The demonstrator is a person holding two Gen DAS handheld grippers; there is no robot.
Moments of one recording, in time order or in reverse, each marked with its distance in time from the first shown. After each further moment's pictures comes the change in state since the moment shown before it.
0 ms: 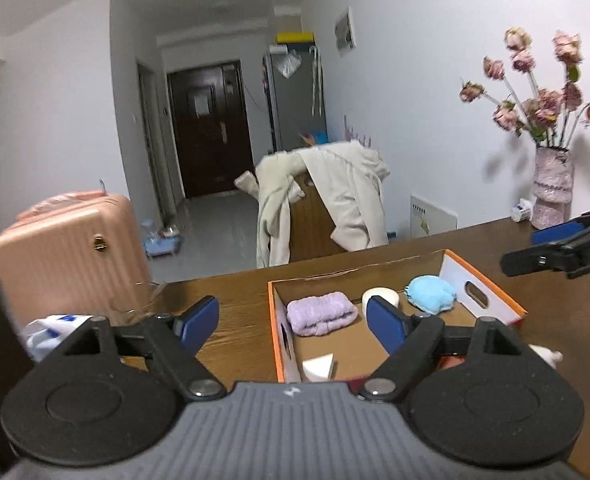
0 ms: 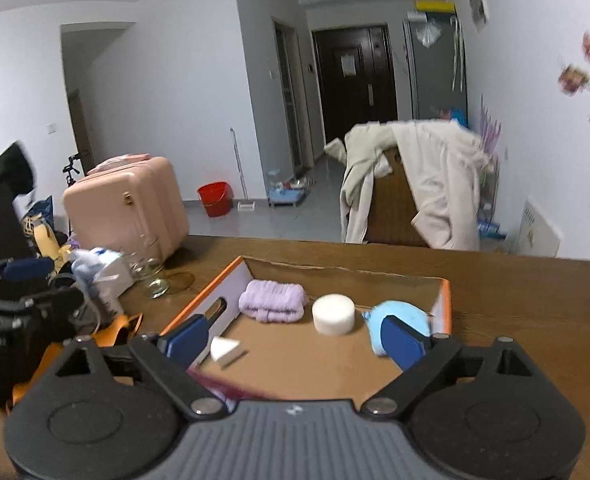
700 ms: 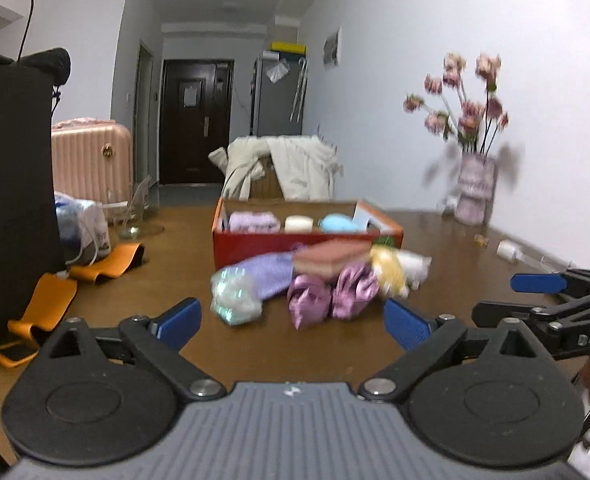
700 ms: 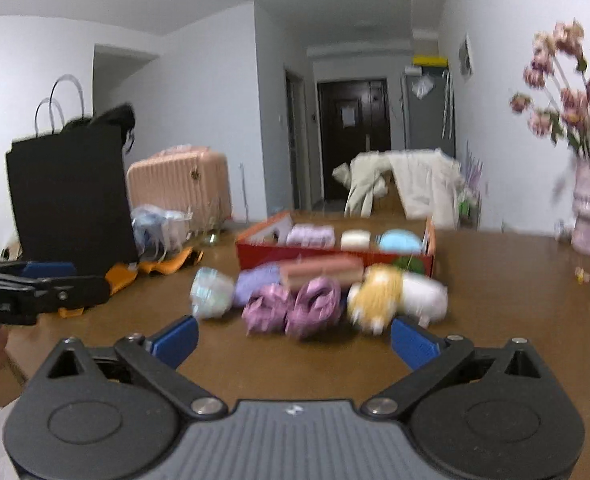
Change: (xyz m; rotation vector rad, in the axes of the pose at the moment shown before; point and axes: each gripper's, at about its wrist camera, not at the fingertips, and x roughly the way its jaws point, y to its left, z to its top) left arm -0.174 -0.053 -0.158 -0.145 -0.012 -0.107; right arm -0.172 0.090 -0.225 -0.037 -0.149 -0.025
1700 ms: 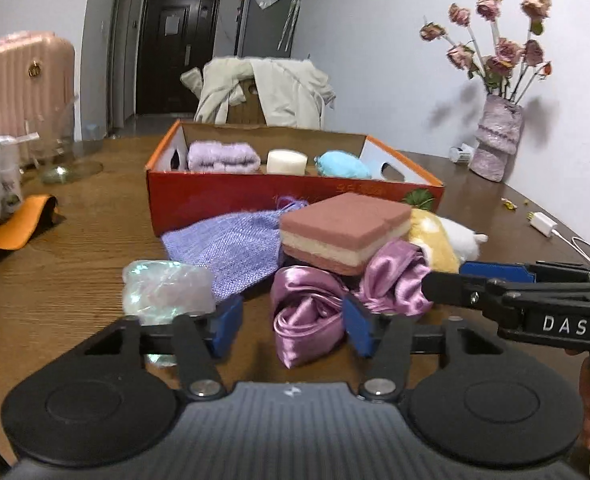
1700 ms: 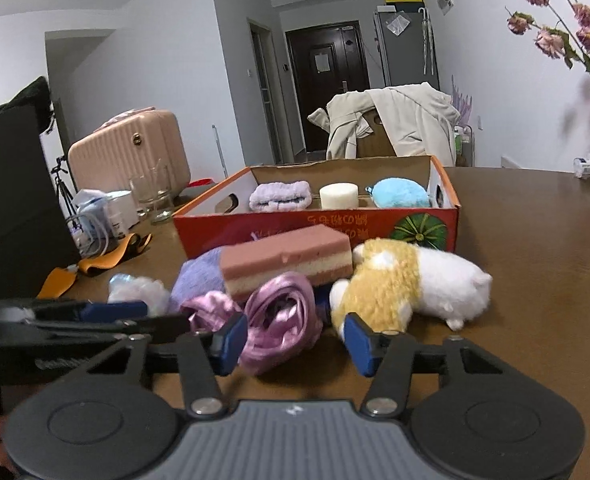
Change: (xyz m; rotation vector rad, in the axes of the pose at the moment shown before) left arm 0.199 0.009 0.011 -0.059 0.225 -0.091; right arm 0.161 -0.044 0.026 0.128 0.135 -0.025
